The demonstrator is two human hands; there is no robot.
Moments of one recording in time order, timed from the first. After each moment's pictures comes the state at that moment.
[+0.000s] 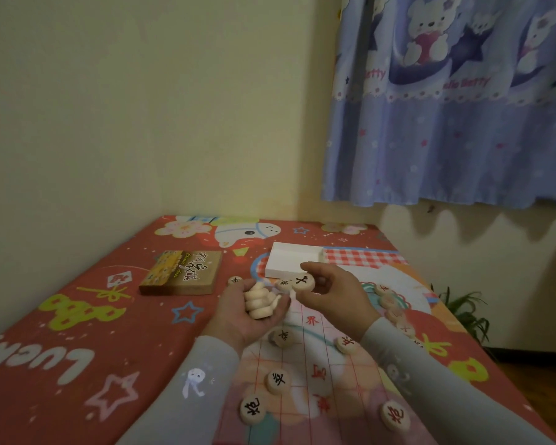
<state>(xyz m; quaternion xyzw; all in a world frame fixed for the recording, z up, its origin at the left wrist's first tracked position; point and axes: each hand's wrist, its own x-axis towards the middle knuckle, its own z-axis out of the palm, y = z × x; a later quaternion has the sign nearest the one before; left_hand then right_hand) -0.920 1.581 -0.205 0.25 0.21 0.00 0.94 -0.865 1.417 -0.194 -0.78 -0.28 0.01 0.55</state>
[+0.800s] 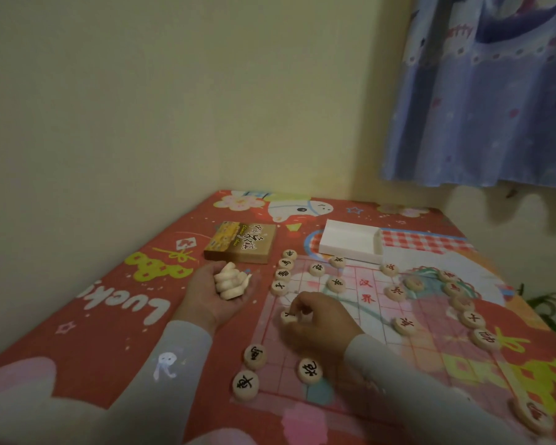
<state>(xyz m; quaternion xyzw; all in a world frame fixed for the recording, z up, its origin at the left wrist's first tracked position) -0.996 1.688 -0.235 0.21 0.21 0.11 0.95 -0.915 1.493 -0.263 -0.86 -0.38 0.06 0.32</state>
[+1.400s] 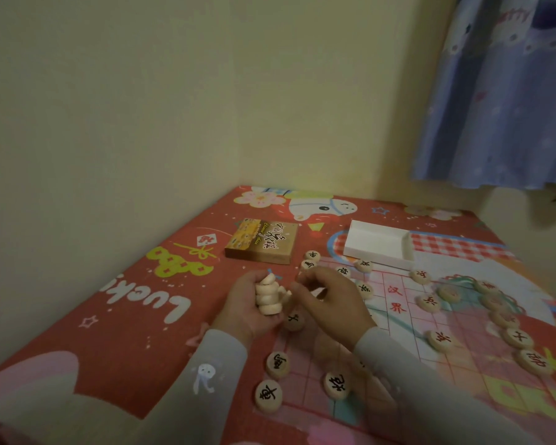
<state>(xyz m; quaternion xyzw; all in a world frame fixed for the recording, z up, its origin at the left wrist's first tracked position) -0.984 1.673 -0.245 0.28 0.24 0.08 0.93 -0.917 1.534 -0.242 -0.78 -0.41 -0.03 0.47</state>
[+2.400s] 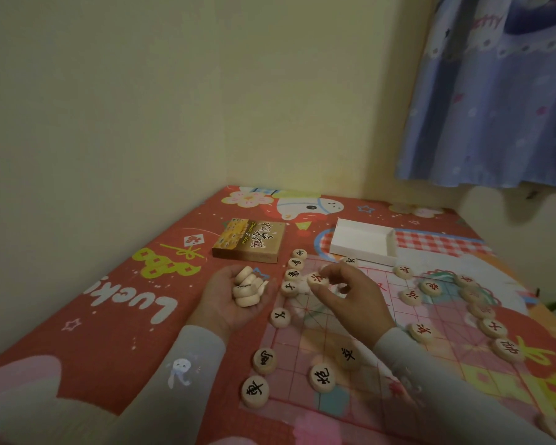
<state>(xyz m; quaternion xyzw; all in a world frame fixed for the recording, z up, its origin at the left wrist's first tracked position) -0.987 1.688 -0.245 0.23 0.22 0.10 0.94 -0.892 1.490 -0.247 -0.79 -0.35 -0.05 0.50</state>
